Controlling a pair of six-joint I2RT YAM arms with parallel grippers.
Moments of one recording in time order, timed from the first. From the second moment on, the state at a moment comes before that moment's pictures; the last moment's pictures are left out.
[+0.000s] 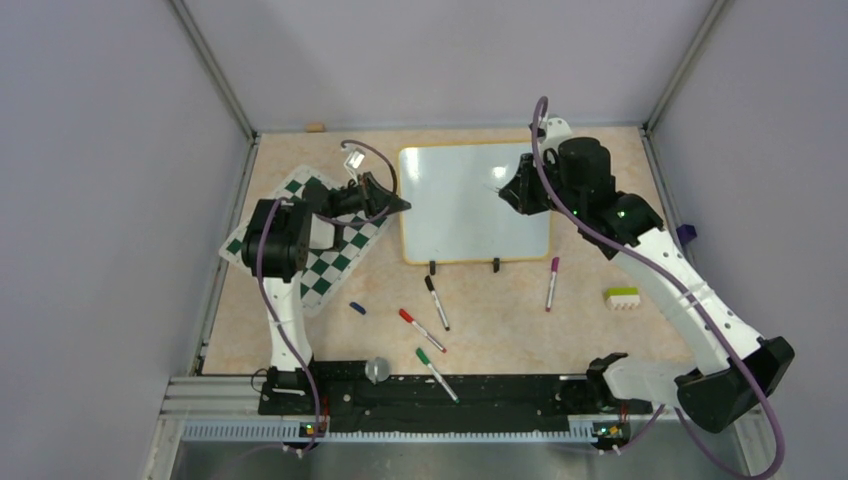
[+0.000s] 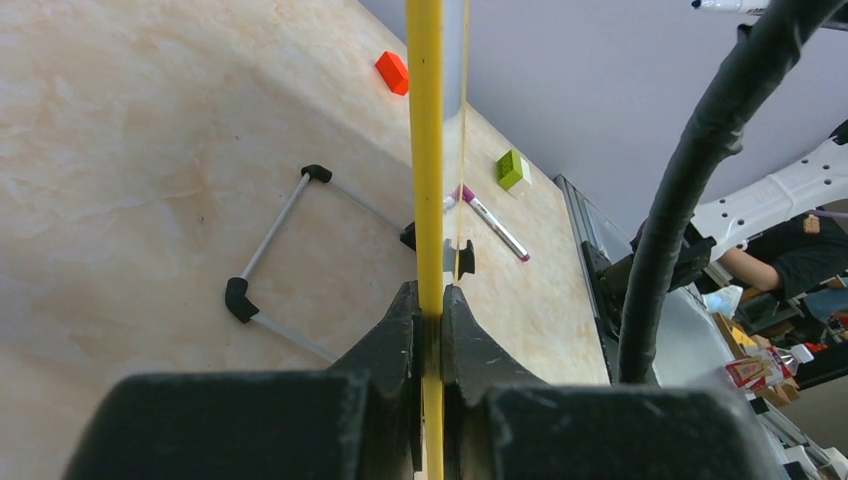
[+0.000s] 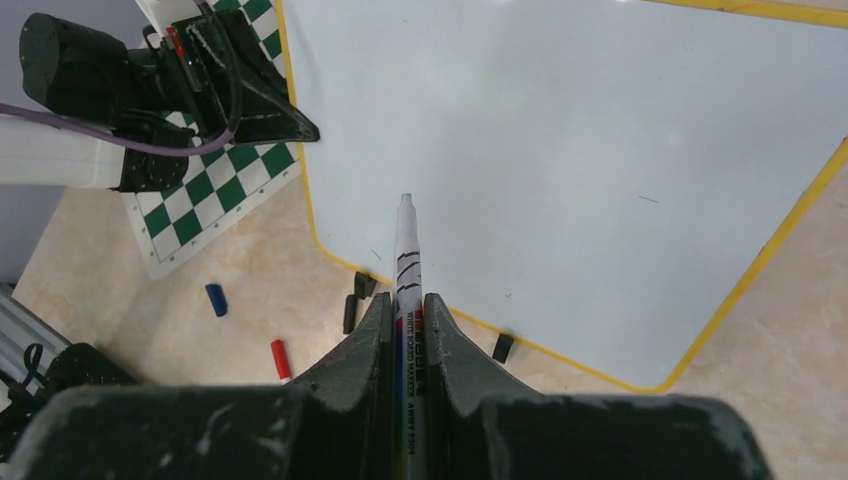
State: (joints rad) left arm -0.08 2.19 1.02 1.55 1.27 -1.05; right arm 0.51 1.20 1.31 -0.55 -0.08 0.26
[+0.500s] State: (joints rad) left arm -0.04 2.18 1.01 1.54 1.30 -1.04; right arm 0.51 1.20 1.30 -0.54 -0.08 0.25
